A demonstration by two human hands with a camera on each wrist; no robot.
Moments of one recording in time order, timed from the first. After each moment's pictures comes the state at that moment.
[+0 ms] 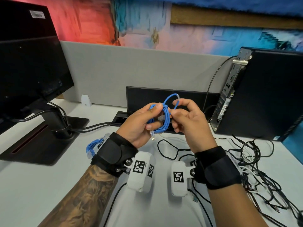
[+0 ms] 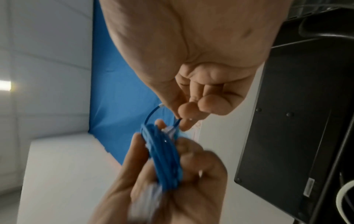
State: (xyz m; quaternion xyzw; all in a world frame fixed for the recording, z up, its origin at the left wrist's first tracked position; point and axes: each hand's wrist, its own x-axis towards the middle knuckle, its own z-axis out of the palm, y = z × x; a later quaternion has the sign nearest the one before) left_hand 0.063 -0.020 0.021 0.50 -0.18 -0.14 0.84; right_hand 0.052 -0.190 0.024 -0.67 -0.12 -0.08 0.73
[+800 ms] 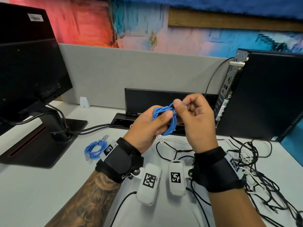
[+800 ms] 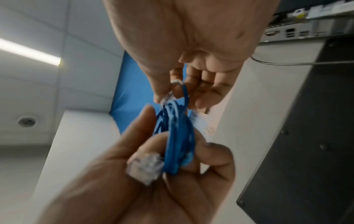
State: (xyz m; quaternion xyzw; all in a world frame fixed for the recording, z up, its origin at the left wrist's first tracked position) left_hand 0.047 -0.044 0.026 0.58 -0.19 -0.04 0.79; right_hand 0.041 -0.190 0.040 -0.69 -0.15 -0.25 0.66
